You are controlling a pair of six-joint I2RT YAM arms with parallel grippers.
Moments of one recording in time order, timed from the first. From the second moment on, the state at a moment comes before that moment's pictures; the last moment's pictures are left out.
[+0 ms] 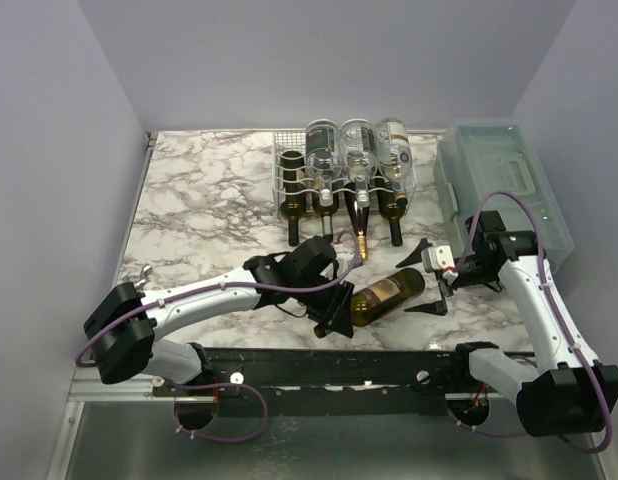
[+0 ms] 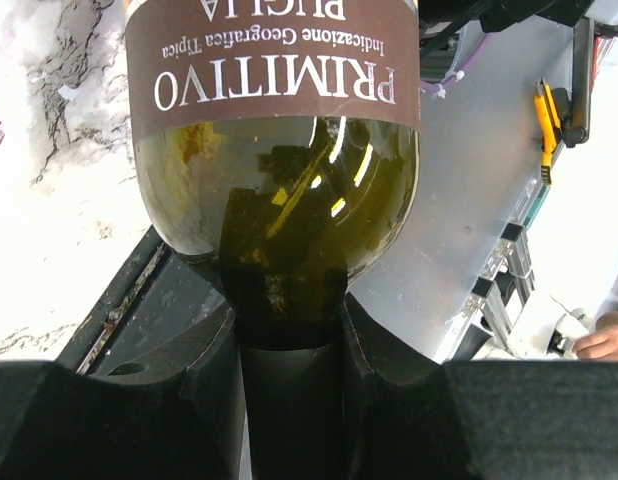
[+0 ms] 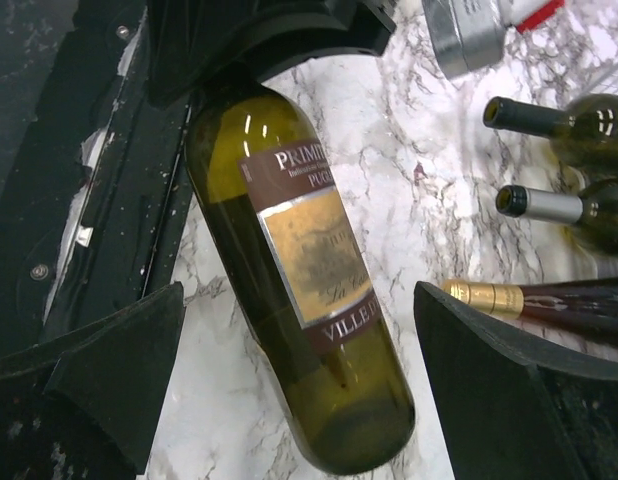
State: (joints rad) left arm -1.03 1.33 0.90 -0.38 0.55 -0.62; right arm 0.04 1.05 0.94 -1.39 -1.19 -1.75
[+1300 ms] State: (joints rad) left arm -1.04 1.48 0.97 -0.32 0.61 -0.66; right arm 0.55 1.03 0.72 -0.83 -0.72 -1.34
